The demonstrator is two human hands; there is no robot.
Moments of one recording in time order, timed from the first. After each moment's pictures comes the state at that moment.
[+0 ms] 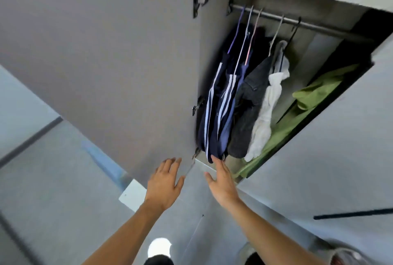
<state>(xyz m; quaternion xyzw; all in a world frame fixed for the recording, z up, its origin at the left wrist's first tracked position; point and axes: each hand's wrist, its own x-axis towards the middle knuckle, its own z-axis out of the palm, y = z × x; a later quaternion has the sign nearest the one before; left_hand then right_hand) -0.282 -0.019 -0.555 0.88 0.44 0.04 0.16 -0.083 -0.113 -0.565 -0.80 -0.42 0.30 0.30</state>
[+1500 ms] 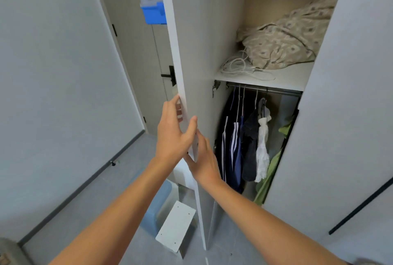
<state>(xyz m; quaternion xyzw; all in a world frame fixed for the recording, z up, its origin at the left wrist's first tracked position) -0.369 -0.062 -0.110 0.78 0.29 0.49 0.25 -0.273 -0.090 -0.243 -0.73 -0.50 0.10 0.45</state>
